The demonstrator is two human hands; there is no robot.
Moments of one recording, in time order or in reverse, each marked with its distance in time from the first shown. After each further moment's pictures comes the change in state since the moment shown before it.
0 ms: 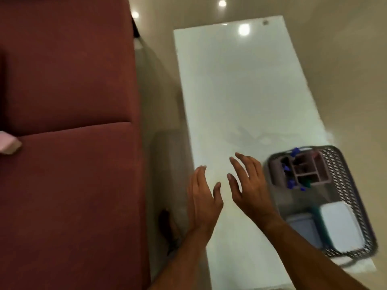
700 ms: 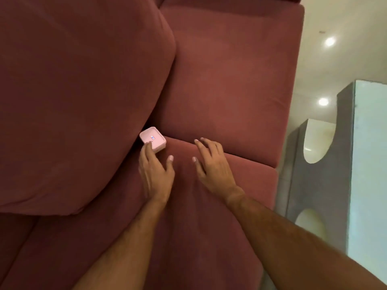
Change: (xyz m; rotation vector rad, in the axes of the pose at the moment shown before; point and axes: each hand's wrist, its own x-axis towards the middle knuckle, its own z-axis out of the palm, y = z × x) left_hand 0.229 -0.376 -0.353 0.132 0.522 -0.445; right_hand 0.243 -0.410 0.324 0.318 -0.332 -0.384
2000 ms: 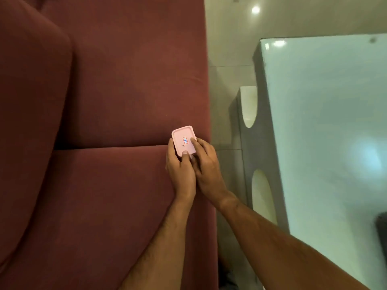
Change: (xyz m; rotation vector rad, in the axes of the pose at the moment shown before) left_hand -0.126 0.164 0.126 -0.644 -0.368 -0.206; right_hand -0.100 0.097 -0.067 0.288 0.248 0.458
